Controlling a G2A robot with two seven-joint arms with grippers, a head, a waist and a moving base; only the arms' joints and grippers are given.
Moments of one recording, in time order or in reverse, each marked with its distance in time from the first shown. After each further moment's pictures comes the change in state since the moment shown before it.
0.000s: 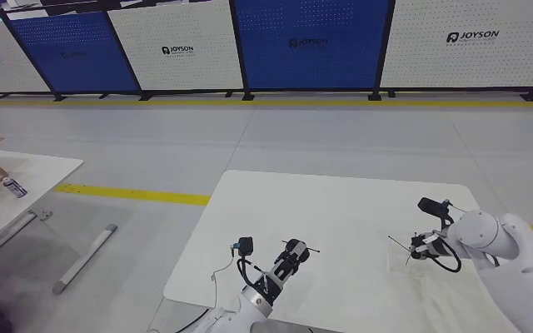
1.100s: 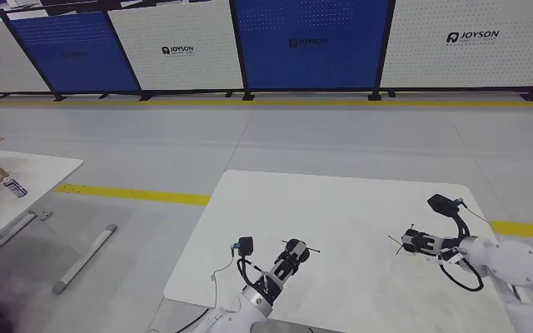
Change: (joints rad) left arm 0.000 0.000 0.000 0.000 0.000 0.000 0.000; right arm -0.292 0.059 0.283 -0.287 0.199 -0.248 -0.196
